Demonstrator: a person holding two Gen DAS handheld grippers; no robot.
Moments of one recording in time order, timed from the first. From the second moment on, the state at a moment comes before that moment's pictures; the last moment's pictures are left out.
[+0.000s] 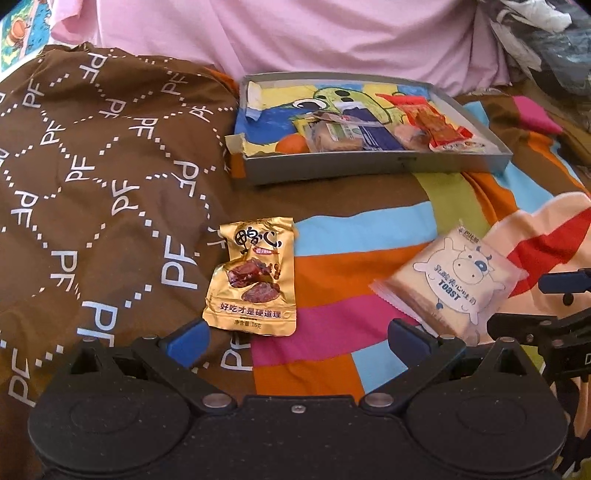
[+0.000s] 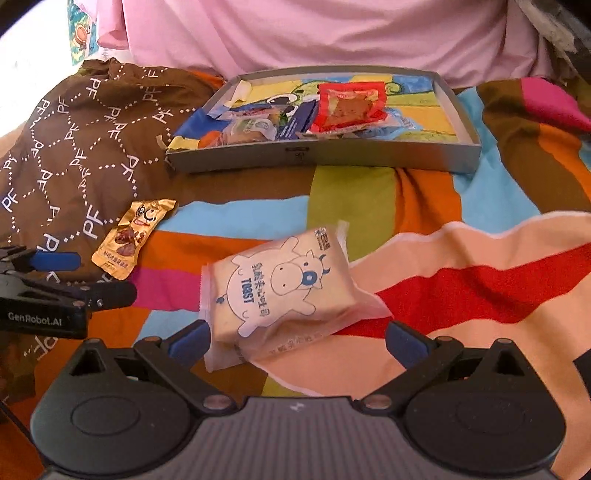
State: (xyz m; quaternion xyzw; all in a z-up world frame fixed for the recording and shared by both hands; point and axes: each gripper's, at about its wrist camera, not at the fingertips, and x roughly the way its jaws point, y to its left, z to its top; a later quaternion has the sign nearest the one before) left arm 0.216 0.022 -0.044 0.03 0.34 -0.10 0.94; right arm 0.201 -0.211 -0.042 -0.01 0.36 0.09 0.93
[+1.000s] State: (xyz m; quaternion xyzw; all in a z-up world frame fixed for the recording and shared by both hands) left arm 0.289 0.017 -0.059 0.01 0.36 -0.12 0.93; right arm 0.242 -0.237 -0.070 0.23 0.32 0.12 0.91
